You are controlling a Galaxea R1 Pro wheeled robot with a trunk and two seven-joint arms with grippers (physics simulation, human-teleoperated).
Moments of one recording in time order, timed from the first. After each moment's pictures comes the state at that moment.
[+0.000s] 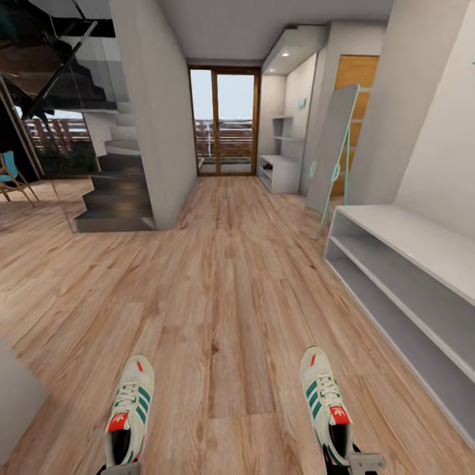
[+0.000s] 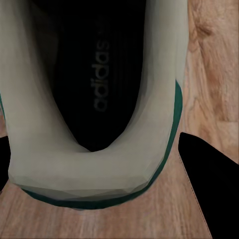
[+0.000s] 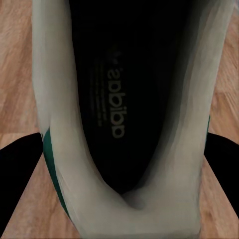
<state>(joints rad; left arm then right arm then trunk) -0.13 0.03 0.18 -0.49 -0.03 -0.49 -0.03 -0.17 -0.02 -0.16 -0.44 0.15 -0.59 0.00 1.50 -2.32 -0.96</state>
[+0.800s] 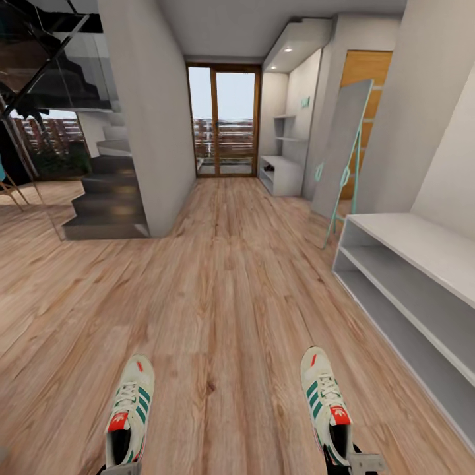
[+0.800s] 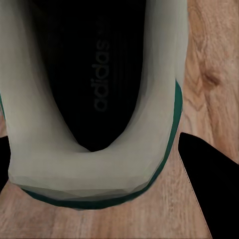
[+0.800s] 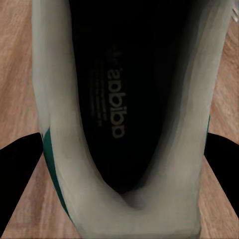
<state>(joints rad) -0.13 0.03 0.18 -0.49 -0.03 -0.49 -0.03 -0.17 -0.02 -0.16 -0.44 0.15 -0.59 0.00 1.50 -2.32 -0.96</state>
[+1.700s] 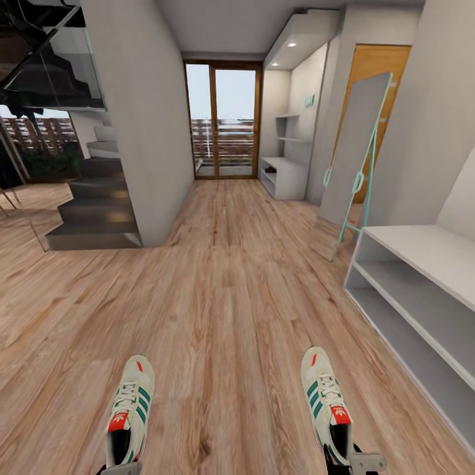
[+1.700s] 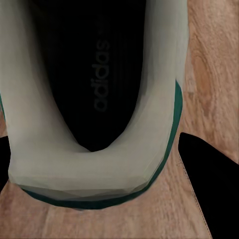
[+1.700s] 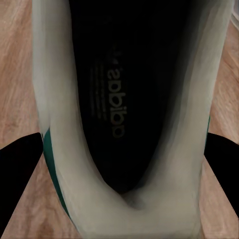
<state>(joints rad) -0.13 0.03 0.18 -0.49 -0.03 -0.49 -0.03 -0.17 -0.03 -0.16 -0.44 0.15 -0.59 0.00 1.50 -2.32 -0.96</state>
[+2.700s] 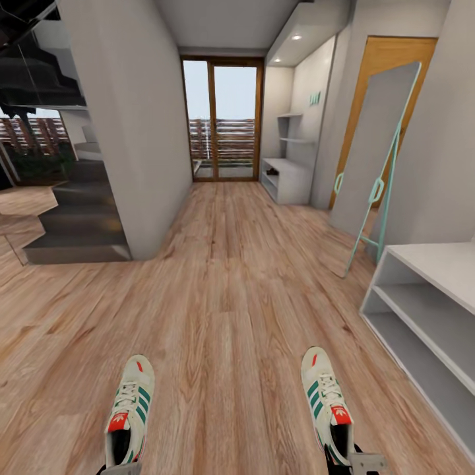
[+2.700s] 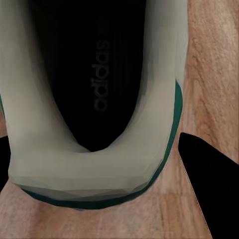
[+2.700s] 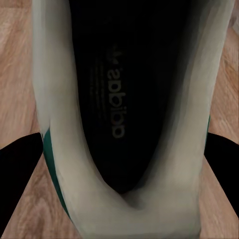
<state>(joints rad) -0.13 0.03 0.18 -0.49 -0.03 -0.49 -0.03 -0.17 -0.03 -0.16 -0.44 0.15 -0.59 0.00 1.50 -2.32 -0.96</state>
